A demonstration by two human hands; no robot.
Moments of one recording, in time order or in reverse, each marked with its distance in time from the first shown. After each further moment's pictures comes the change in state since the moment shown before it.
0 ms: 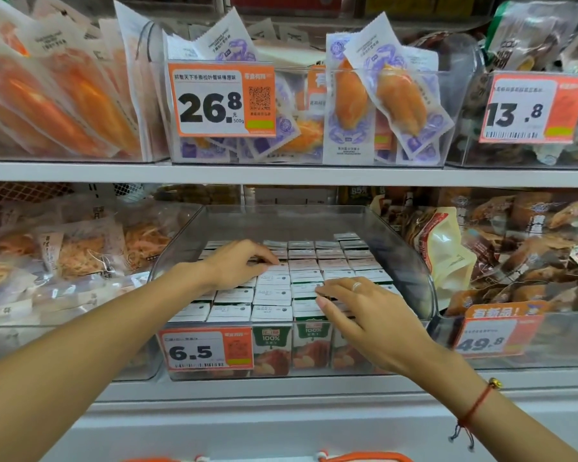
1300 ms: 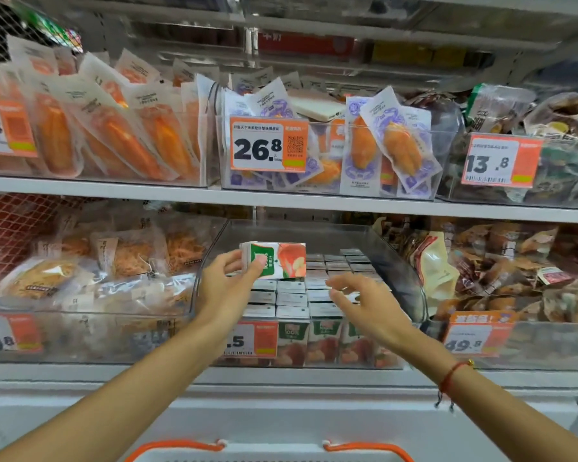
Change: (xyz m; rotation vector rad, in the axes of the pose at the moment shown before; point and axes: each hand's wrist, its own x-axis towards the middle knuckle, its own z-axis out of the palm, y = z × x) left_hand -0.122 0.068 -0.009 -1.015 0.676 -0.400; right_hand 0.004 -0.035 -0.029 0.334 0.059 0.218
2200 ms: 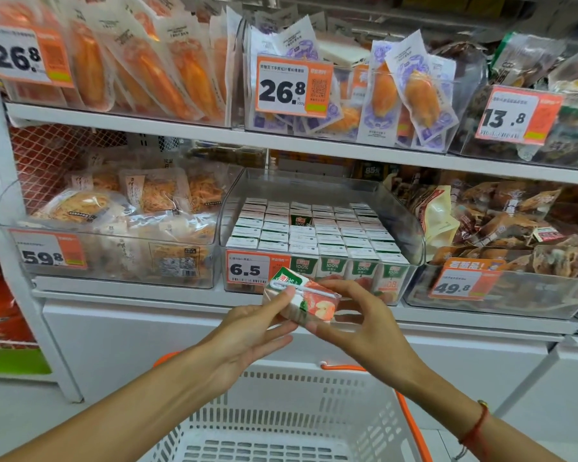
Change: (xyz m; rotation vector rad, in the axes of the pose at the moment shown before) left_hand -0.110 -0.029 -0.019 -0.319 -0.300 -0.659; right_hand -0.119 -0.051 0.019 0.453 -0.101 0.035
